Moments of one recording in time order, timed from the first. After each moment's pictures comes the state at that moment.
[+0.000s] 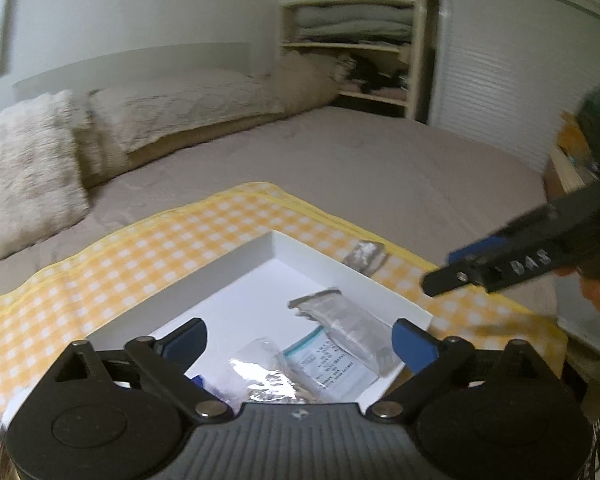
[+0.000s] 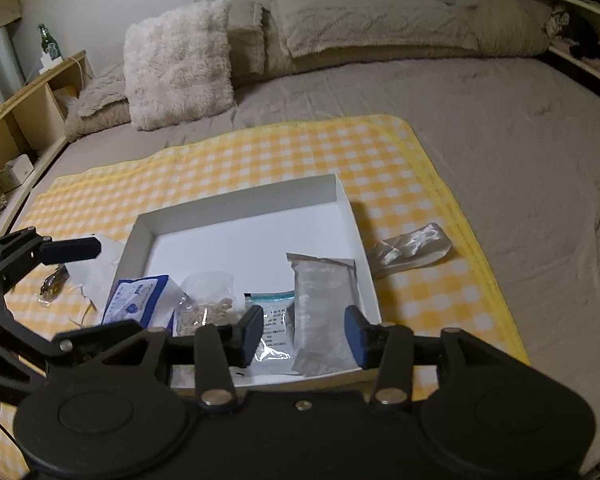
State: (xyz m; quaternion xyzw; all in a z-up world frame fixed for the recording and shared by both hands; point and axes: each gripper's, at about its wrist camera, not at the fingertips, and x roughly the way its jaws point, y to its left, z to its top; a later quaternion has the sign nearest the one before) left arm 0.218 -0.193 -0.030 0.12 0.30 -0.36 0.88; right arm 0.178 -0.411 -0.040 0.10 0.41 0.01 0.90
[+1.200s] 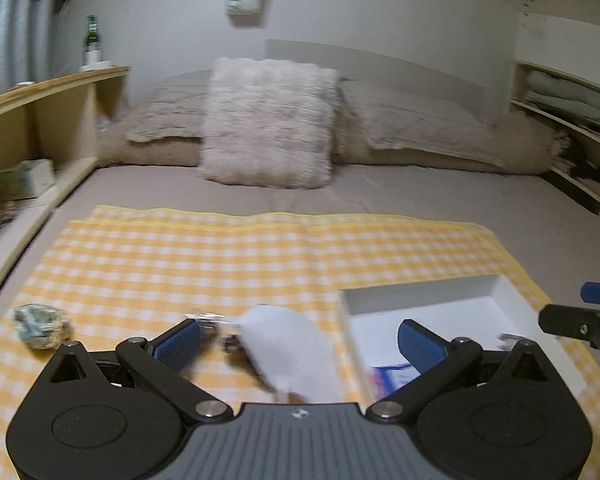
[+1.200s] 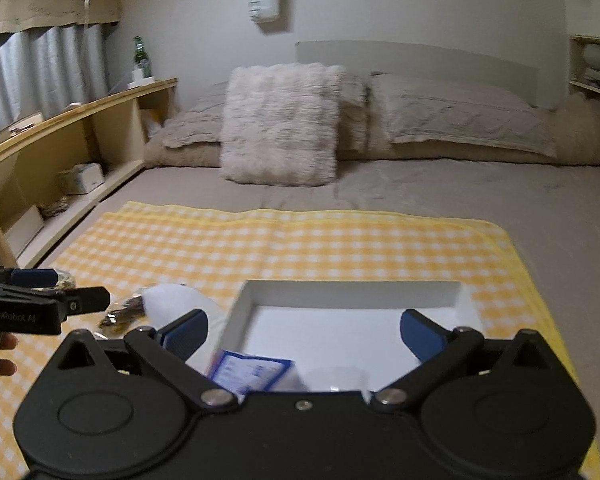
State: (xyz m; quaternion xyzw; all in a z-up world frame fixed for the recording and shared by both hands) left arm 0.227 -0.015 -0.001 0.00 0.31 -0.06 0.95; right arm 0.205 -0.278 -0.010 0.03 0.29 0.10 0.95
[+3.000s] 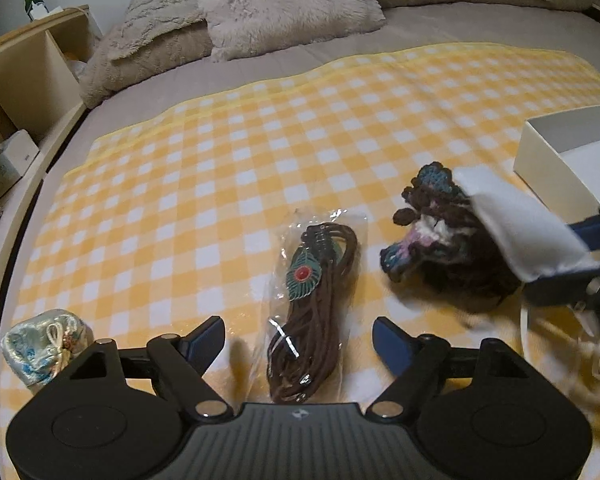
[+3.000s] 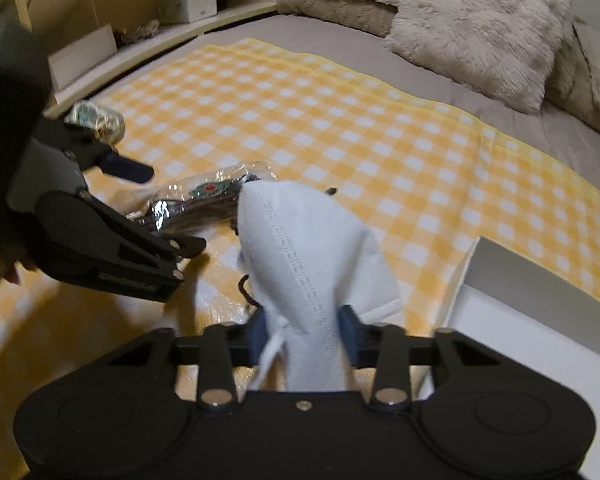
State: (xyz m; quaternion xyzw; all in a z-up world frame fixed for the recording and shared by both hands) left arm 0.361 0.058 -0.142 0.17 0.46 -0.04 0.87; right arm 0.349 -0.094 -0.137 -0.10 0.43 0.27 0.86
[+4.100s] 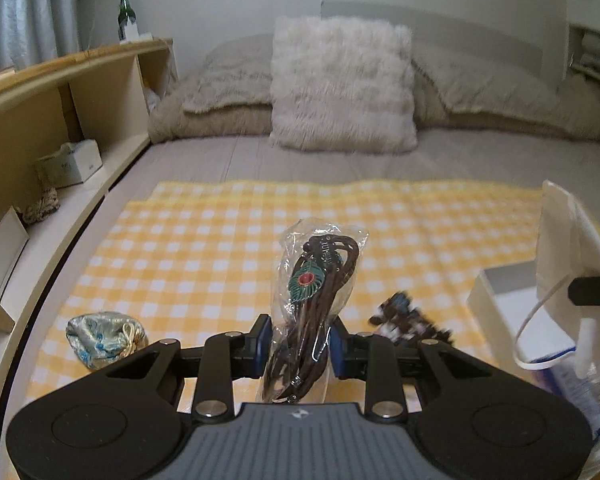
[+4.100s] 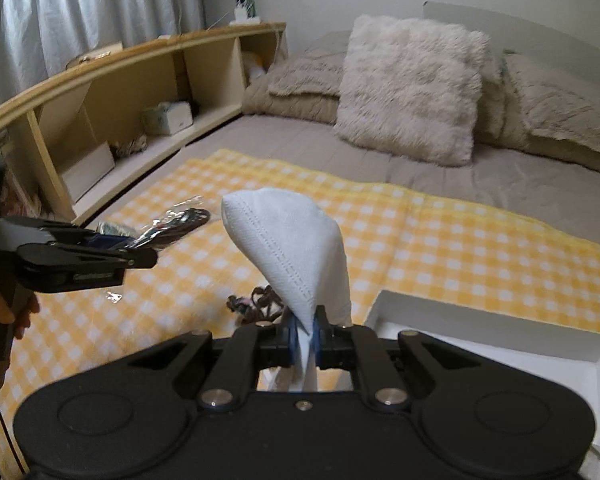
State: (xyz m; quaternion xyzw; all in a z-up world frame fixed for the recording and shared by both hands) left arm 0.296 0.061 -0.037 0.04 0.35 0.00 0.94; right arm 0.300 -0.177 -0.042 -0.01 0.33 0.24 0.91
